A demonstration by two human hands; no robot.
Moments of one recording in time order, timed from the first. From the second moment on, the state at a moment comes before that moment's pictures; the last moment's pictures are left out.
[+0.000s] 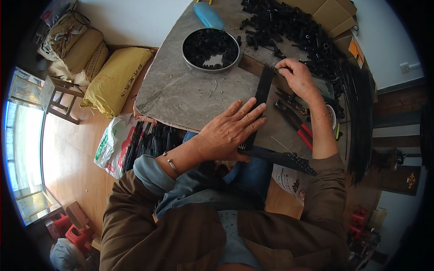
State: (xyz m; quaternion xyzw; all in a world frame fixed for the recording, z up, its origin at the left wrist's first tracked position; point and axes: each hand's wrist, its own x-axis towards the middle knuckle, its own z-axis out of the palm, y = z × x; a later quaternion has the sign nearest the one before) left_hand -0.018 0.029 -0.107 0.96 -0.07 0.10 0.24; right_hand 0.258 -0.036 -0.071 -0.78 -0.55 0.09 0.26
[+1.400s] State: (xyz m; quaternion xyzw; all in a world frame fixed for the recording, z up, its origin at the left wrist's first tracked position) left_hand -0.018 0.028 -0.111 0.96 -0.07 0.14 0.23; right_hand 0.248 -0.044 -0.070 -0.80 -0.52 0.04 0.31
